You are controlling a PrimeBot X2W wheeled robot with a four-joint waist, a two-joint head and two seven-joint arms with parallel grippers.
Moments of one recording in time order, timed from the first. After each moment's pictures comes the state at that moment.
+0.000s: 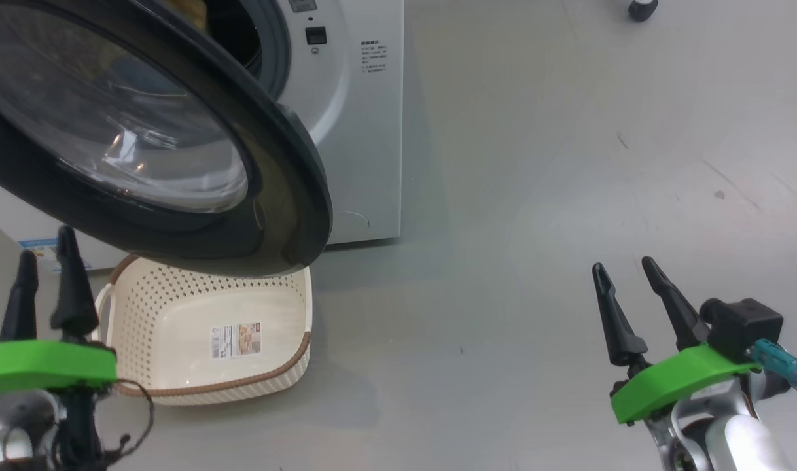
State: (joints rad) left arm -0.18 0.07 0.23 -0.01 -0.63 -0.07 0.07; right arm 0.00 -0.05 0.08 -0.02 0.25 0.13 -0.04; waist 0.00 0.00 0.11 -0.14
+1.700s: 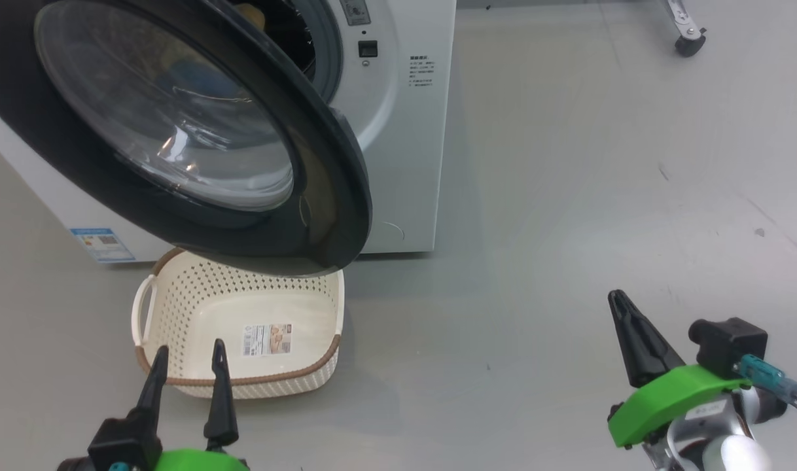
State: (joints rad) left arm 0.08 0.07 -0.11 0.00 -0.17 0.09 -0.14; right arm 0.05 -0.05 0.08 -0.03 0.24 0.13 0.01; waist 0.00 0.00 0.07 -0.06
